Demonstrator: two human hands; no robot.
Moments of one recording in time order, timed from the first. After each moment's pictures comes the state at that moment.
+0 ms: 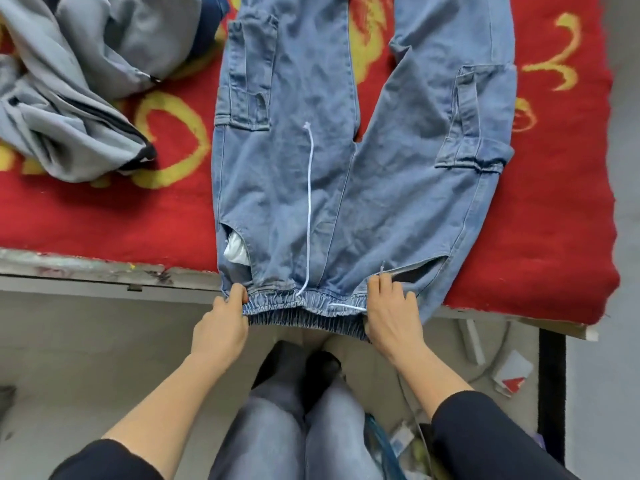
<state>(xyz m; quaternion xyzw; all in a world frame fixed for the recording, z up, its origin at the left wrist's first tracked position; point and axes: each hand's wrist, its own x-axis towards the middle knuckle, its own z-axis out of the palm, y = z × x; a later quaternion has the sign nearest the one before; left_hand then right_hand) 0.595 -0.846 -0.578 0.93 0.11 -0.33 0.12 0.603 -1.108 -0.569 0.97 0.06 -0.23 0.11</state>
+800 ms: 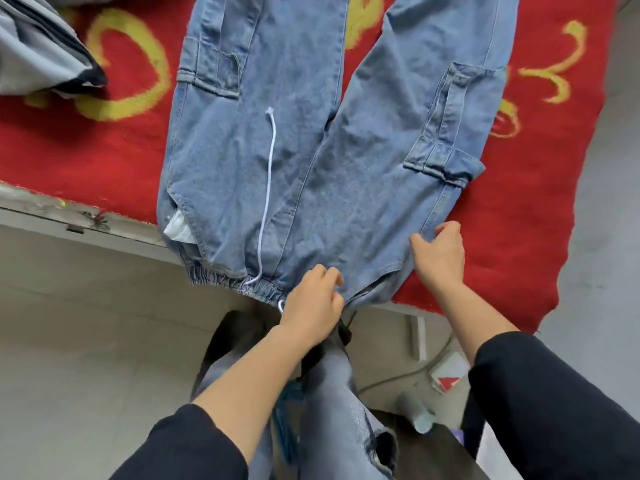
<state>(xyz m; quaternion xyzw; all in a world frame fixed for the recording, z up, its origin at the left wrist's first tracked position) 0.599 -1.059 -0.572 0.89 0.03 -0.30 0.36 0.691 -1.248 -0.563 0.90 -0.31 -0.17 -0.25</state>
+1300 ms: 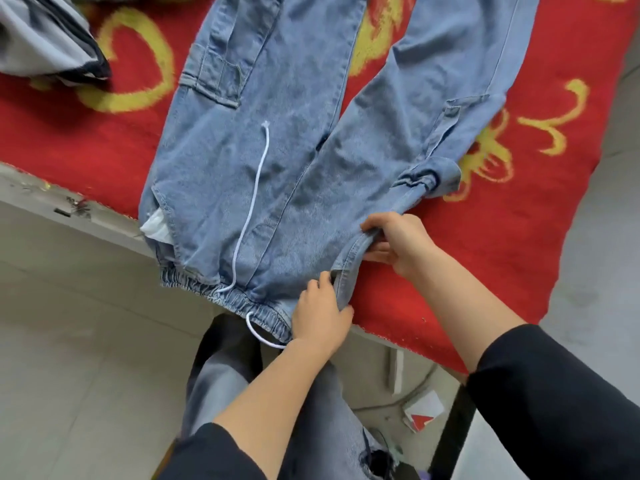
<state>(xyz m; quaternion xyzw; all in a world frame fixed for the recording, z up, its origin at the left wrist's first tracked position) 0.628 -1.129 -0.567 0.85 0.23 -0.32 0.33 0.769 -1.214 -0.537 0.68 -0.36 -0.35 -0.54</state>
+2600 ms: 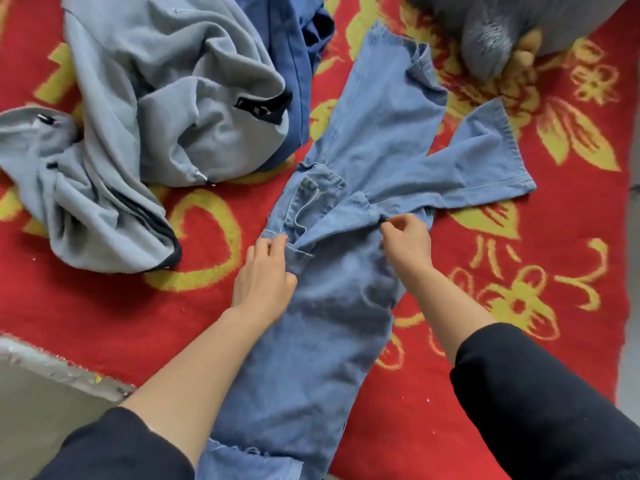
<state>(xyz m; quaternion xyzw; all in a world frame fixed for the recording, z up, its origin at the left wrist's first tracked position) 0.875 -0.853 -0.567 0.93 0.16 -0.16 0.28 0.987 -1.038 -0.552 0.89 -0.20 -0.14 -0.38</state>
